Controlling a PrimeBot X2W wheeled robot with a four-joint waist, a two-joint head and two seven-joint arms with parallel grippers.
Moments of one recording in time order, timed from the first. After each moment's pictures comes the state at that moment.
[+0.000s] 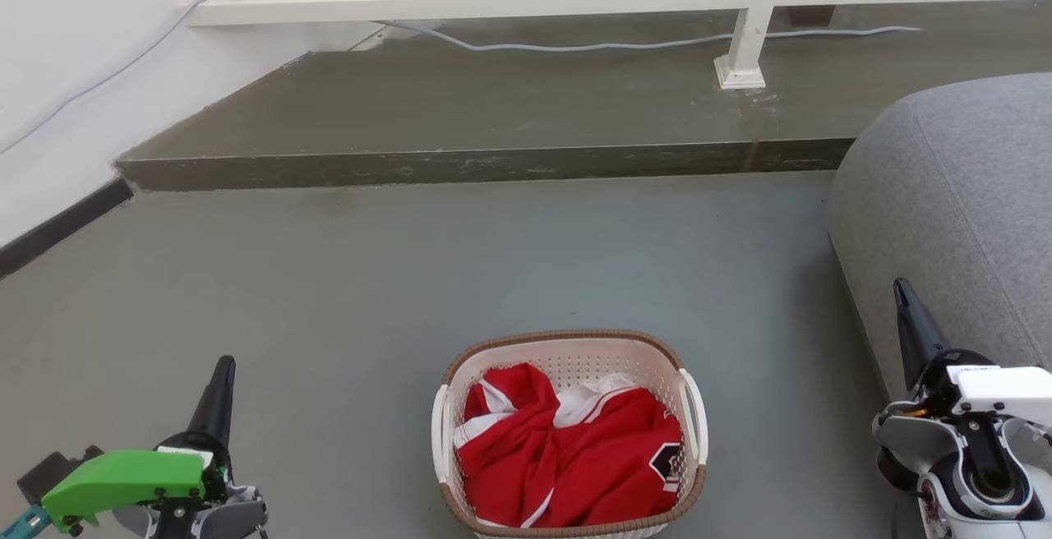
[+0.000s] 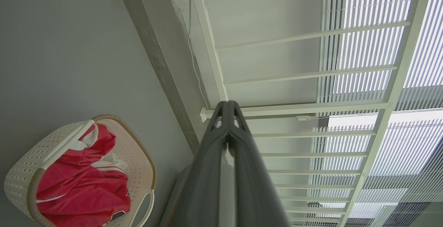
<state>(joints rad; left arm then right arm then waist) -0.02 0.10 -0.05 0.22 -1.60 -0.09 0.00 -0.04 -0.10 -0.03 0.25 1.58 0.10 0.02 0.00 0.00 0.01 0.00</state>
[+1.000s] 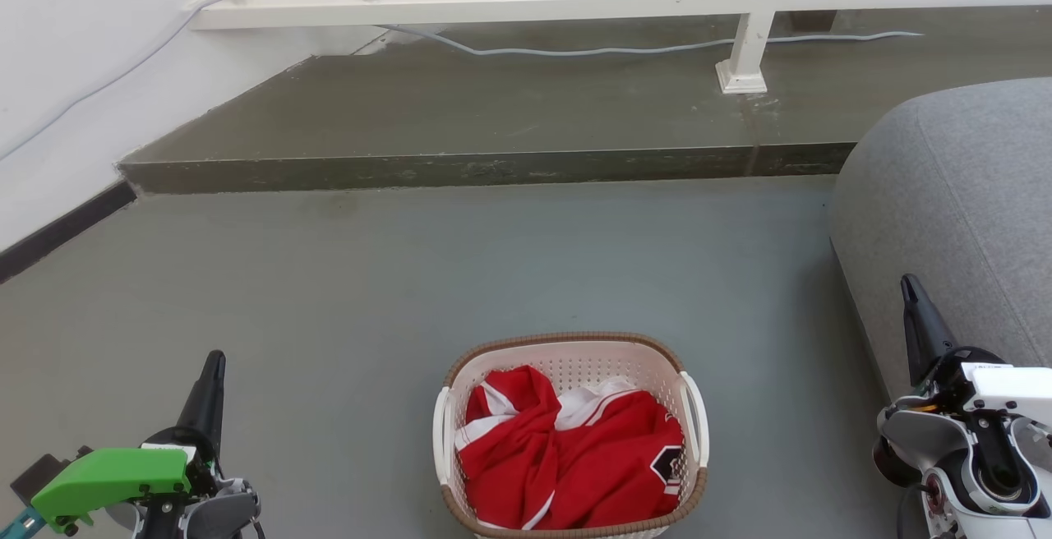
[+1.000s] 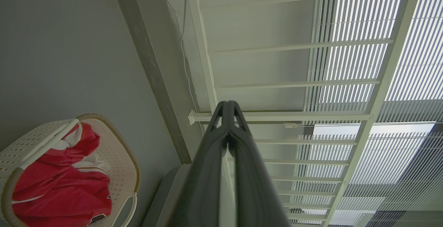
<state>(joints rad) -0.04 0.11 -0.03 0.25 -1.69 -0.12 0.02 -0.05 -0.10 -0.05 0.27 1.67 0.11 0.04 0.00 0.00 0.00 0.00</state>
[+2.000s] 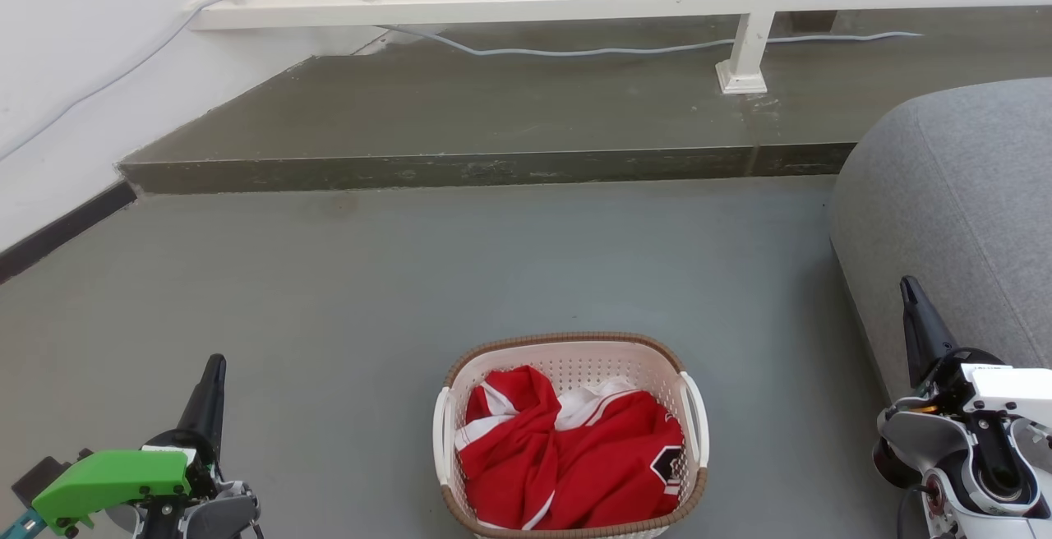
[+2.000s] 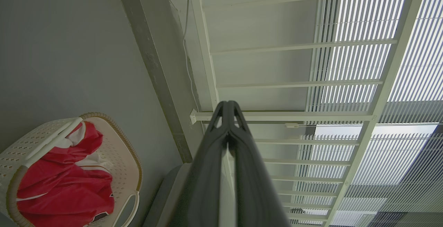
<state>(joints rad) -0.04 0.11 -0.03 0.27 -1.69 -0.12 0.03 -0.05 -0.09 -0.05 0.28 1.67 0.11 0.05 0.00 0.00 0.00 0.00</state>
